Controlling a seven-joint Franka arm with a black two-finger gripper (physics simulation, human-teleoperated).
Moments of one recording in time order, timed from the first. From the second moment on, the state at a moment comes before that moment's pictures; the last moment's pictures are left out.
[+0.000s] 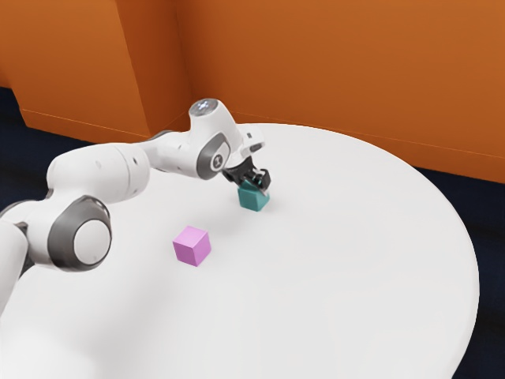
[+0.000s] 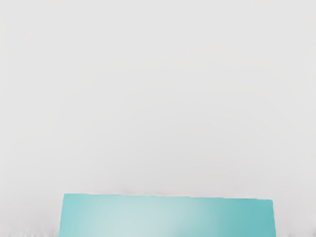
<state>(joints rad) 0.10 1.05 -0.20 -0.95 0.13 2.36 -0.03</state>
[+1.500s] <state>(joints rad) -0.10 0.32 0.13 -1.93 -0.01 2.36 0.09</state>
